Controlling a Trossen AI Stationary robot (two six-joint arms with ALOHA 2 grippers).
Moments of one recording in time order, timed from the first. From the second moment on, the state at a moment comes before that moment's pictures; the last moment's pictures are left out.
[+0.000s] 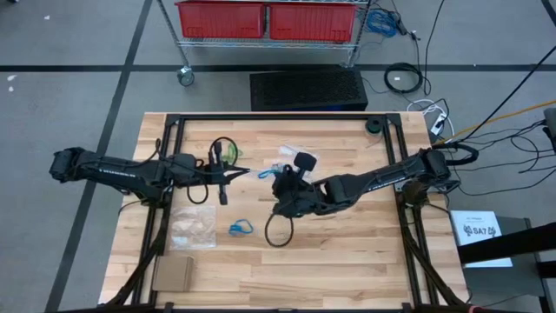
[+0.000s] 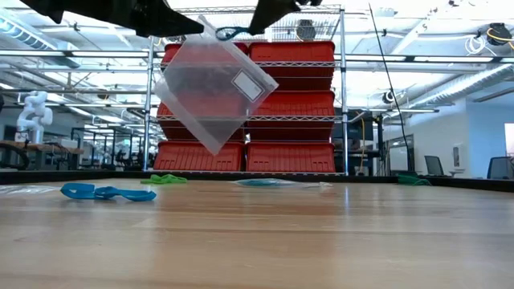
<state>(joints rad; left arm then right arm) -0.03 0.89 0.53 0.24 -0.20 0.40 0.25 1.80 1.60 -0.60 0.86 0.16</state>
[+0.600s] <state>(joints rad) -0.03 0.89 0.53 0.25 -0.20 0.40 0.26 1.78 1.60 -0.73 0.94 0.09</state>
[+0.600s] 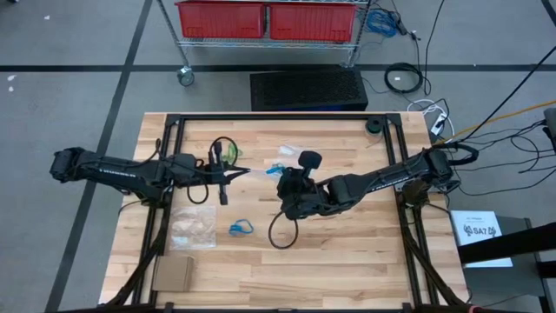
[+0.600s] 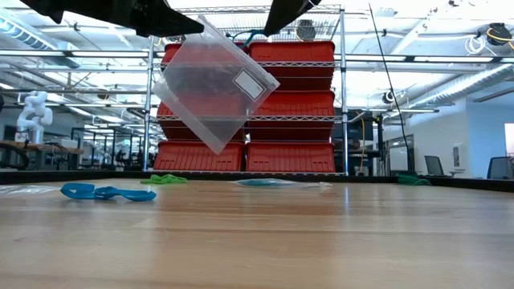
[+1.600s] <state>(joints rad) -0.03 0.92 0.53 0.26 -0.19 0.35 0.17 1.82 1.60 -0.50 0.63 -0.09</state>
